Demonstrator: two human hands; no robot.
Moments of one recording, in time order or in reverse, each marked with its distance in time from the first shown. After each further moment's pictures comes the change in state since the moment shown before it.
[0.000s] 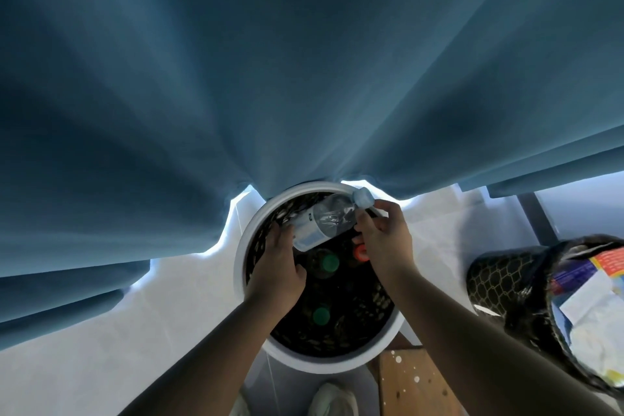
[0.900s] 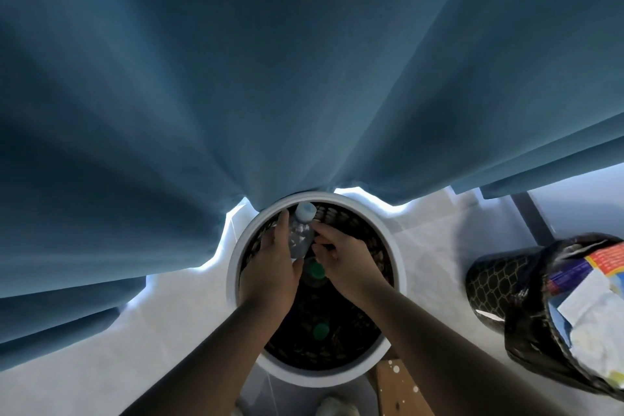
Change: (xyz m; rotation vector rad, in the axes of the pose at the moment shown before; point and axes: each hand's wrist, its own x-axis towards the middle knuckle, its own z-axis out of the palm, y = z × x) left_hand 0.012 0.010 0.001 0.061 0.178 0.076; right_hand -0.012 0.004 0.014 -0.384 -0.405 -0.246
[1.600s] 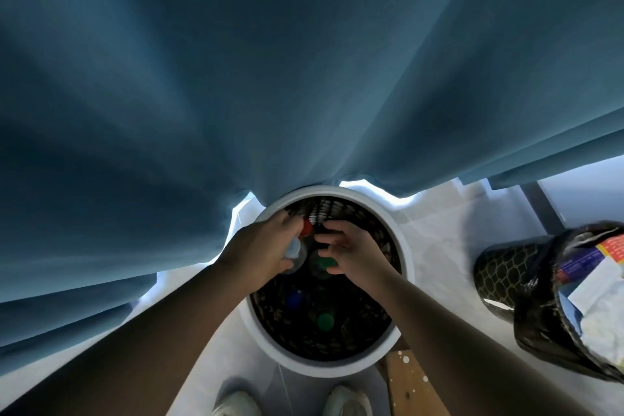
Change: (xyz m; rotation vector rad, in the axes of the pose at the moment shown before) left_hand 0.023 0.001 -0.062 0.463 -0.288 0.398; right_hand 0.010 0.010 0.002 0.425 -0.082 0.276
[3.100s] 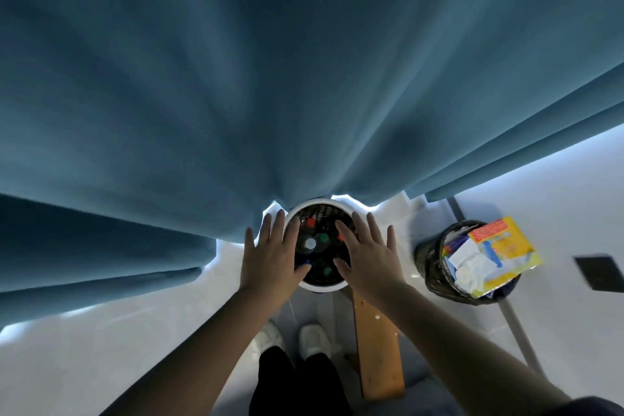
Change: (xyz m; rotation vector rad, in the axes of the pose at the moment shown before) left_hand -0.229 0.107 -0.208 0.137 0.154 -0.245; right_hand -0.314 -0.163 0.013 -1.313 0.259 -0.288
